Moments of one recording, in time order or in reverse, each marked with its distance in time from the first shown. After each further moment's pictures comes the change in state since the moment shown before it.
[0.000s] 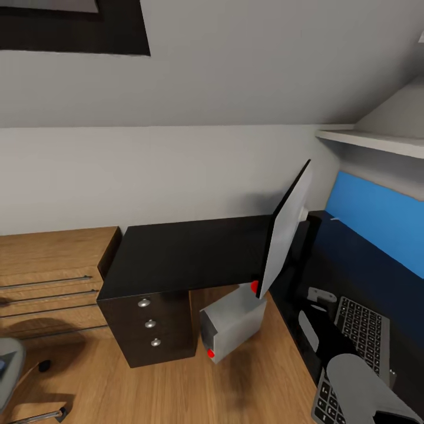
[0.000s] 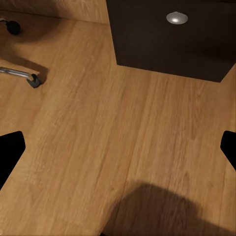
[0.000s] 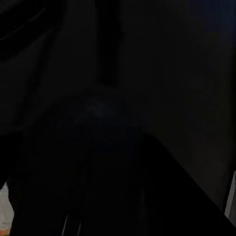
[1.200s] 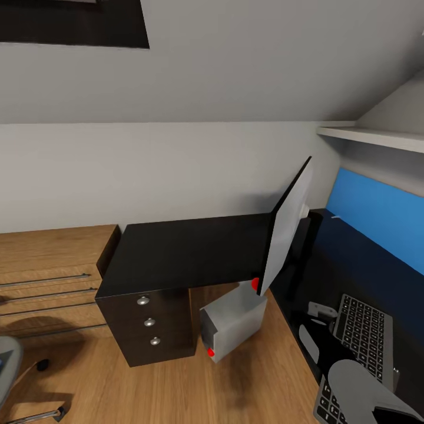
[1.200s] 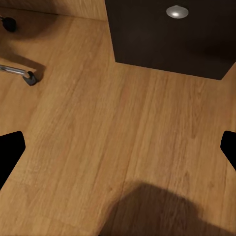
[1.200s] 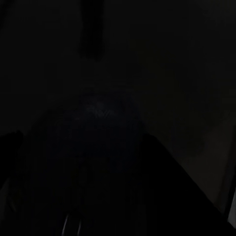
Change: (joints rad) left arm 0.000 -0.002 -0.001 0.000 0.001 0.000 -0.001; right arm -0.003 -0.014 0.003 0.173 0.008 -0.073 -0.001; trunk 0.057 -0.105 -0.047
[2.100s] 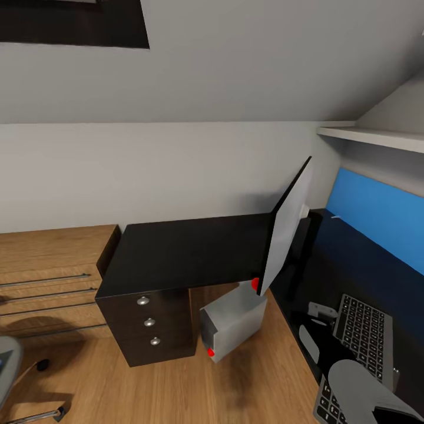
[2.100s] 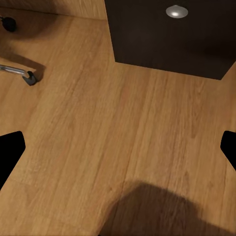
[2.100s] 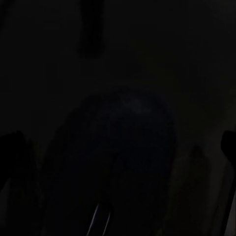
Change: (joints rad) left arm 0.000 -0.001 0.000 0.000 0.000 0.000 0.000; right arm 0.000 -0.001 0.000 0.003 -0.007 -0.004 0.000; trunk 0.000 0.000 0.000
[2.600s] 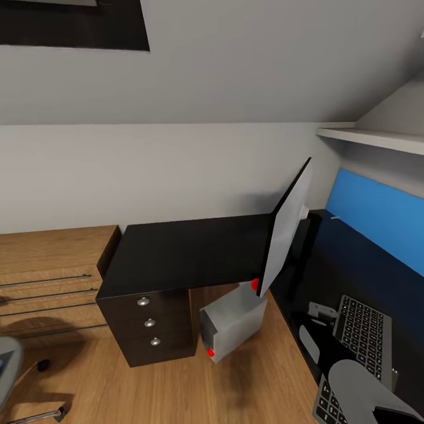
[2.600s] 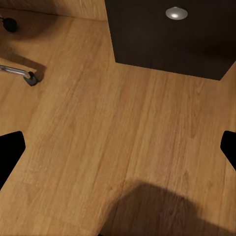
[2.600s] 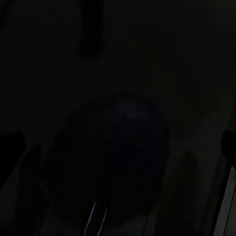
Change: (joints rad) left arm 0.000 -0.001 0.000 0.000 0.000 0.001 0.000; right arm 0.000 -0.001 -0.001 0.001 0.000 0.002 0.000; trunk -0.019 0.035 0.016
